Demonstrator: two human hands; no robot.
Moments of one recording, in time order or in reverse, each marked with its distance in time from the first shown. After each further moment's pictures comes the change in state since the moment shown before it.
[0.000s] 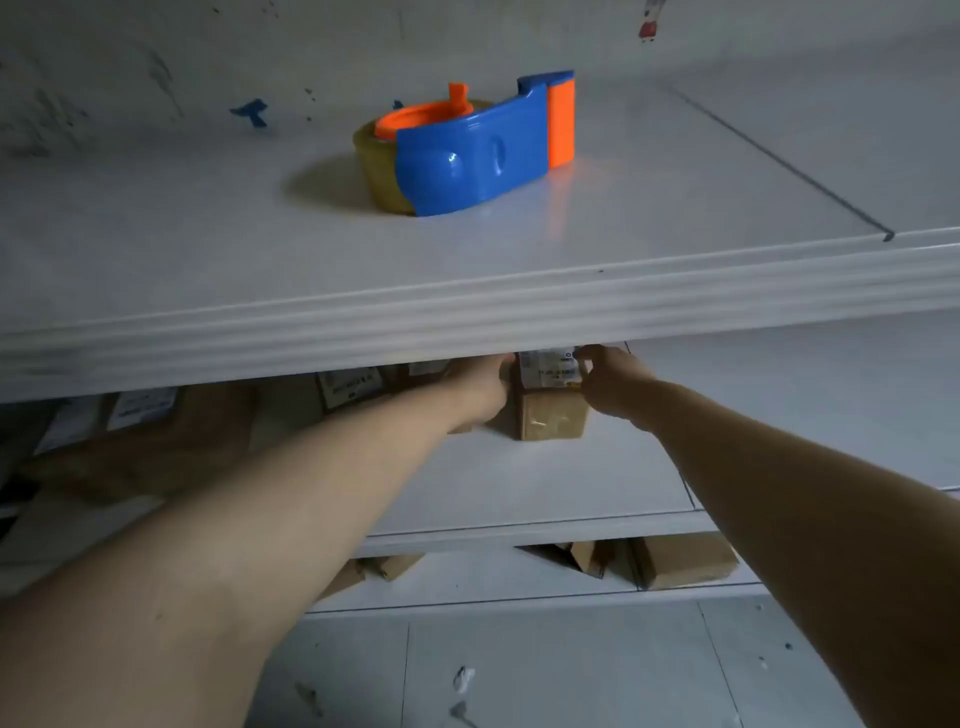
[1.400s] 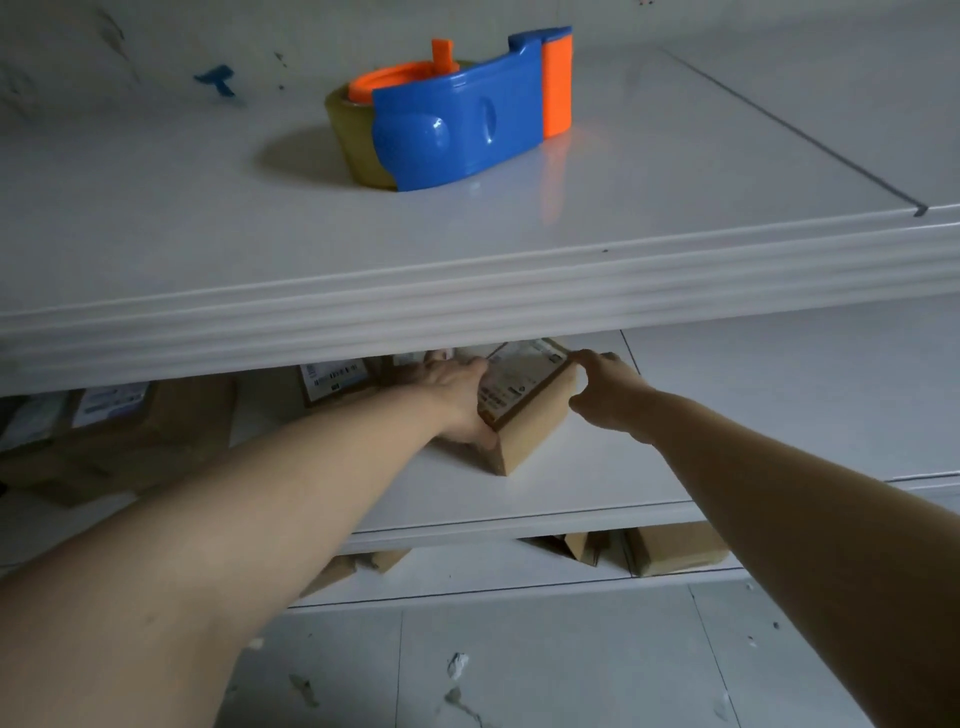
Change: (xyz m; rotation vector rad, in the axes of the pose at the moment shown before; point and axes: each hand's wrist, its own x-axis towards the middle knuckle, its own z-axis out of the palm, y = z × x) left_hand 0.004 -0.030 -0.004 0.553 -0.236 -0.001; right_hand -0.001 0.014 0.020 -0.020 -0.055 0.004
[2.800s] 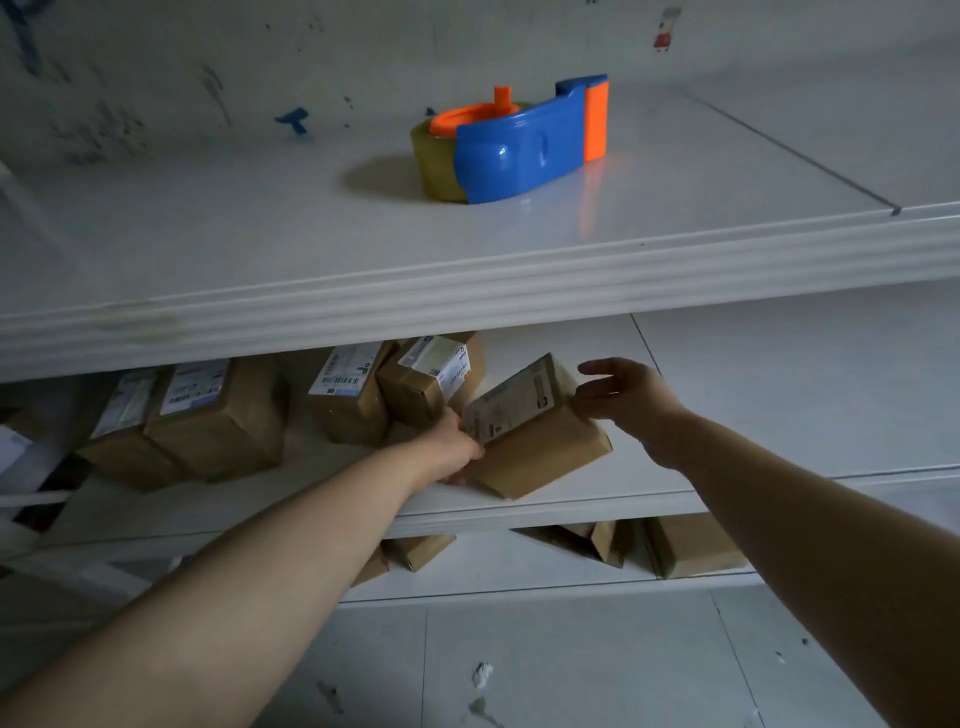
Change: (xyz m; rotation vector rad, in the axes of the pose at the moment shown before) left_hand -0.067 -0.031 0.050 -1.015 -0.061 -0.295; right_hand -0.055 -0.010 0.014 0.814 0.045 -0.011
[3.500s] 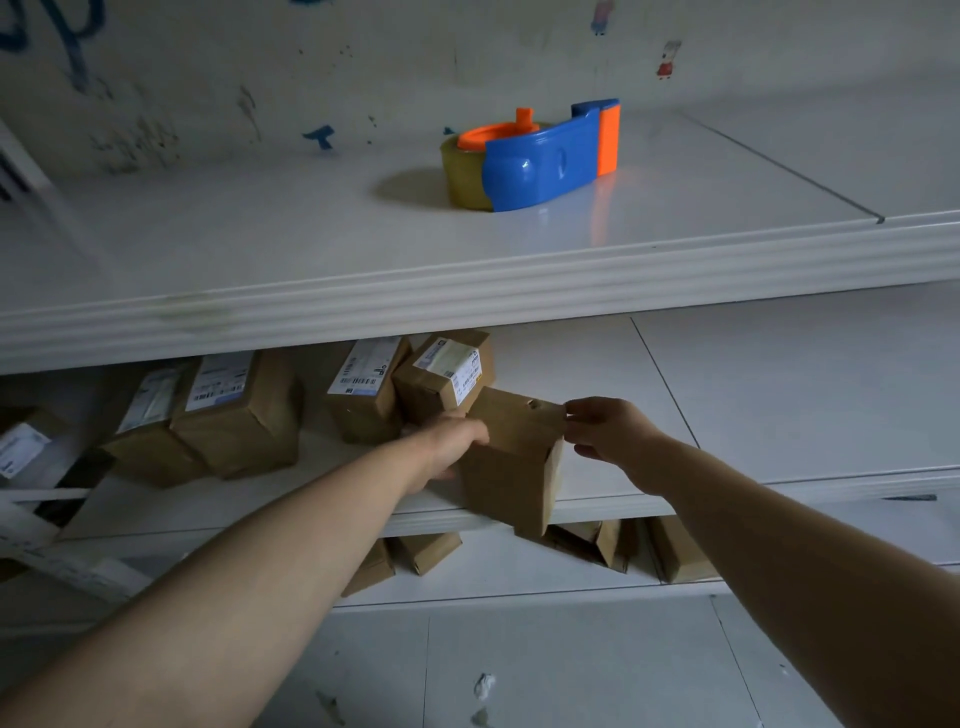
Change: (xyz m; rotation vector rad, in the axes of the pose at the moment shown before) left_hand -0.028 -0.006 -0.018 -0.143 -0.041 0.027; right_hand -0.023 0.012 0.036 -0.013 -0.058 0.083
